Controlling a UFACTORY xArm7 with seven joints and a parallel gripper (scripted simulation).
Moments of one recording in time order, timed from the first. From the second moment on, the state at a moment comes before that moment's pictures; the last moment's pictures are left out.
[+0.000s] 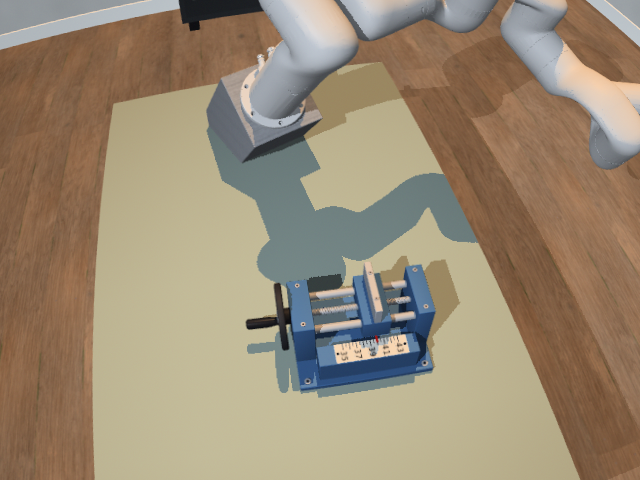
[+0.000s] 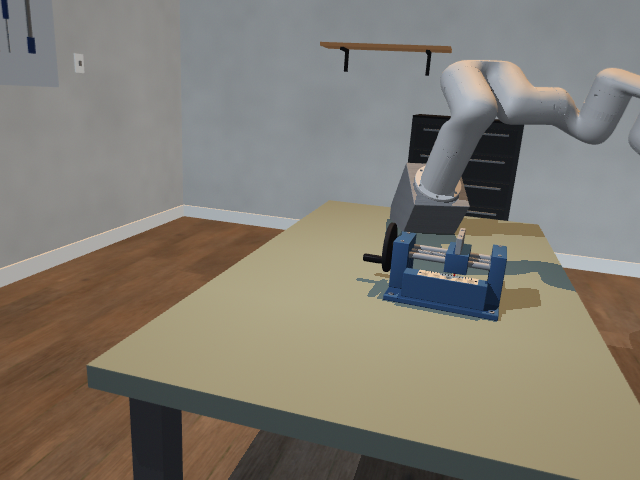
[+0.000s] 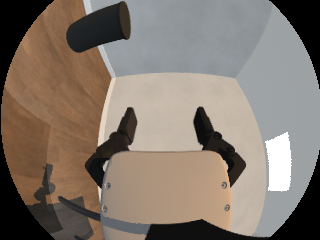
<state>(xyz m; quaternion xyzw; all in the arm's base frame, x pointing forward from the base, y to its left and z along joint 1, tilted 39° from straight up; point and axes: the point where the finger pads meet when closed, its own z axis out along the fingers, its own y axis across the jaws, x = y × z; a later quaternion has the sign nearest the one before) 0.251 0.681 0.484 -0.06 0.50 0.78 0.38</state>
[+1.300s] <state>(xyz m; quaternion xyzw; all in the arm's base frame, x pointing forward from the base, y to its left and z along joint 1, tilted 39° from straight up) 0.263 0.618 0.595 -0.14 0.50 0.65 0.56</state>
